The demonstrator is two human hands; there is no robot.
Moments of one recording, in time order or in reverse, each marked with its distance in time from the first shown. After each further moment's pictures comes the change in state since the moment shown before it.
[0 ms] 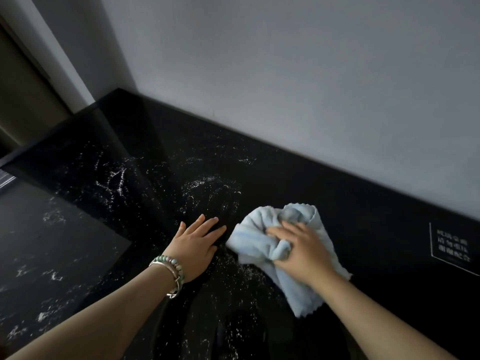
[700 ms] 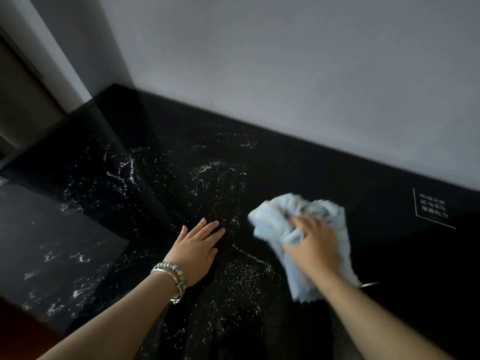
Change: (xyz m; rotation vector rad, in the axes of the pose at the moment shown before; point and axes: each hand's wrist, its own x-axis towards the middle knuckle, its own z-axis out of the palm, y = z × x) left_hand -0.056 -0.018 0.019 0.001 -0.037 0.052; right_hand -0.046 -0.046 0.005 -0.113 0.109 0.395
